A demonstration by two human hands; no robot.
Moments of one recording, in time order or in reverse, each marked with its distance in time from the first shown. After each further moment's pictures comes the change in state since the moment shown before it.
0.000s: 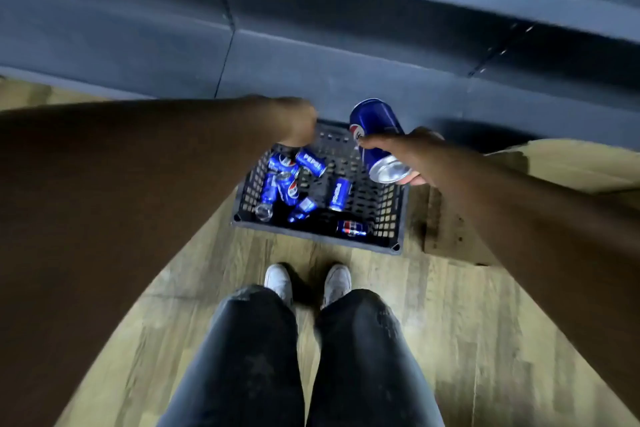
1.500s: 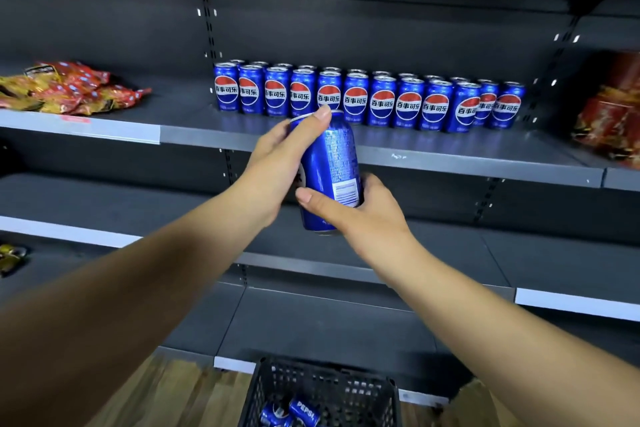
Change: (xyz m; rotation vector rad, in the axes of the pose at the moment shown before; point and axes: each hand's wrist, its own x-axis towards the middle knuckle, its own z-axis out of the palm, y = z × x) left_hand -0.305 0.049 -0.231 -1.431 0.839 0.789; right_hand -0.309 -0.159 -0.120 0.497 0.311 -0.987
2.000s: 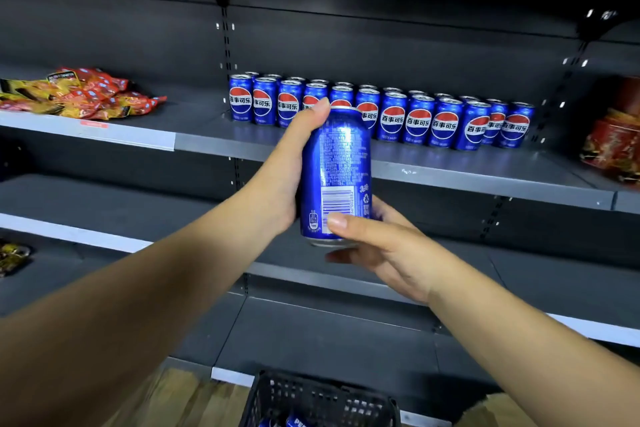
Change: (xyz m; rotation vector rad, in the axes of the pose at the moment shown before) left_hand -0.010 0.019 0.000 -0.262 -0.167 -0.100; right_hand -0.003 0.000 -0.011 0.396 -0.496 0.062
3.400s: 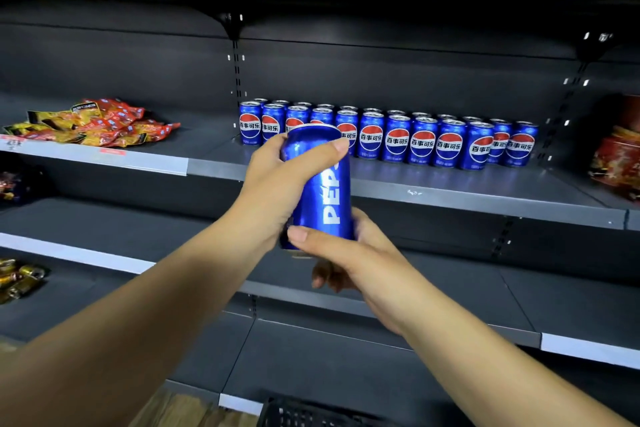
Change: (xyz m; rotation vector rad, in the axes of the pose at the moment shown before) left_hand -0.017 0.023 -0.002 0.261 0.255 0.191; right_hand -0.001 -0.018 0.039 -0.094 0.089 0.029
